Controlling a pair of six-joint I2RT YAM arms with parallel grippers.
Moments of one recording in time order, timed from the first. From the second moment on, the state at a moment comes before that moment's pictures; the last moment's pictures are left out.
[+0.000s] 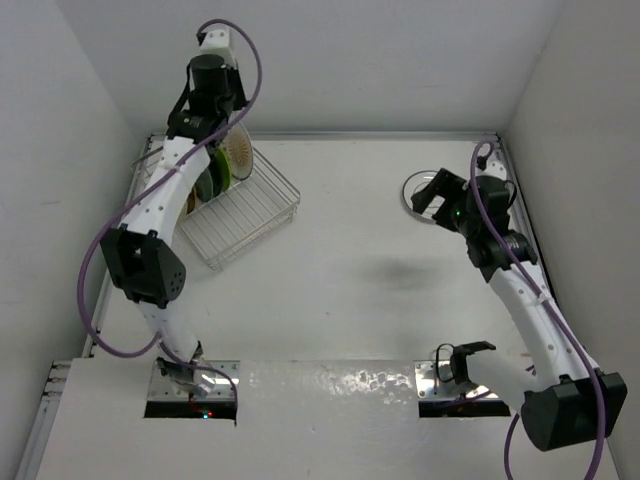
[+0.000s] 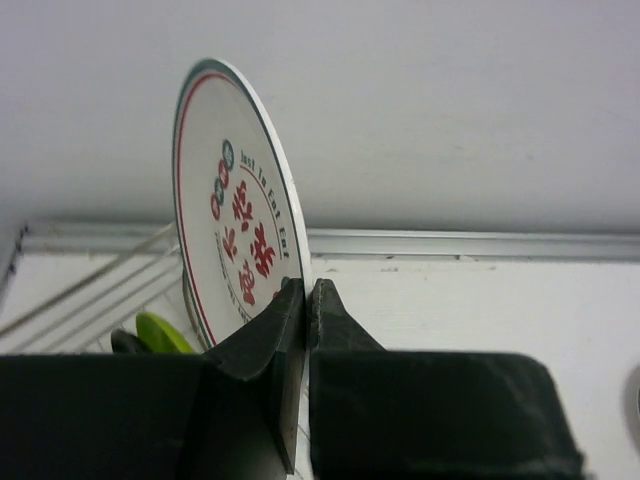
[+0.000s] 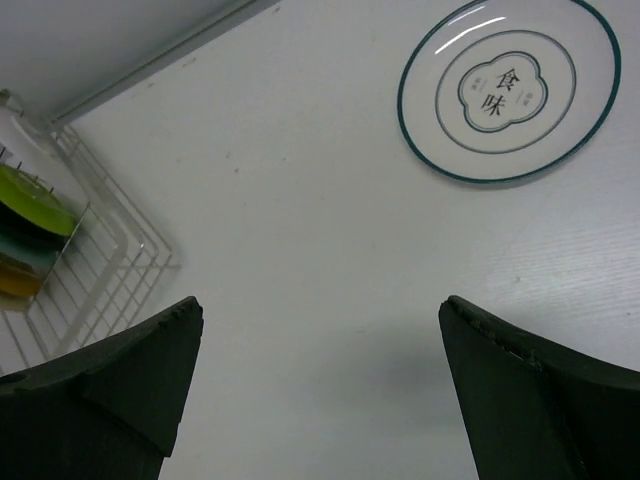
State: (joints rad) left arm -0.21 1.84 1.94 -0.30 -0.20 -0.17; right arm 0.15 1.01 0.86 -0.34 0.05 0.56
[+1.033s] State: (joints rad) left arm -0.95 1.72 1.58 -0.29 0.00 0.60; right arm 0.00 1.42 1.15 -0.36 -0.52 0.74
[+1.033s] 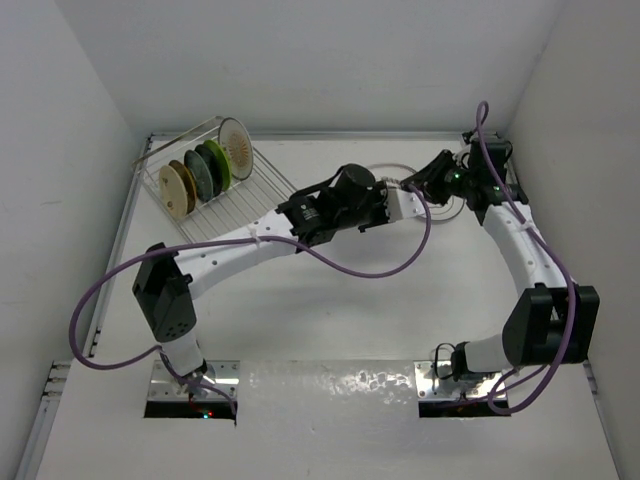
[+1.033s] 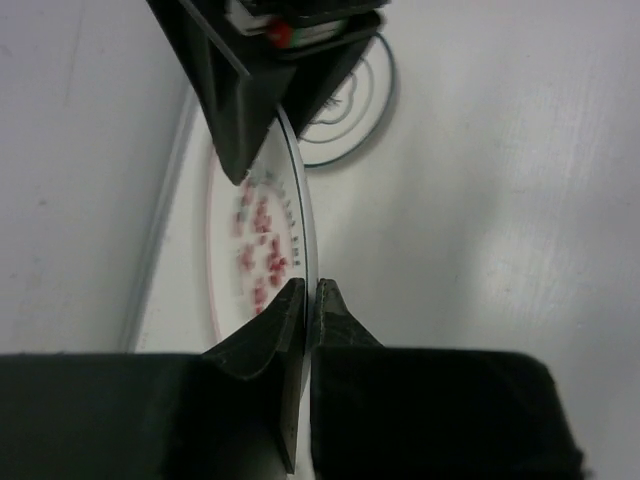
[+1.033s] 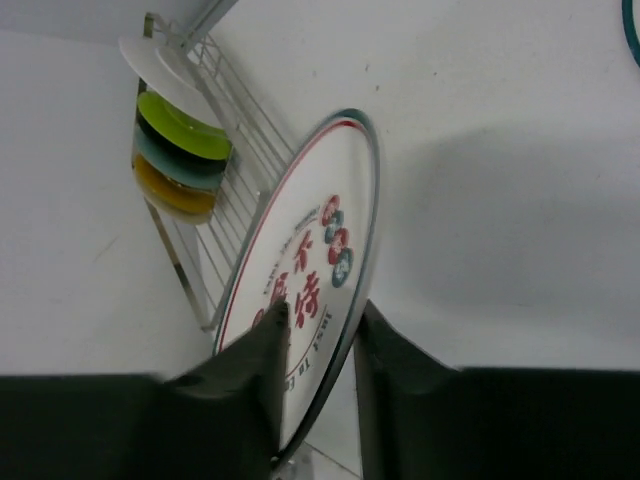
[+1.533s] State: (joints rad) left arm -0.96 1.60 1.37 -0.11 -0.30 0.38; right arm -0.15 1.46 0.99 -0.08 -0.42 0.92
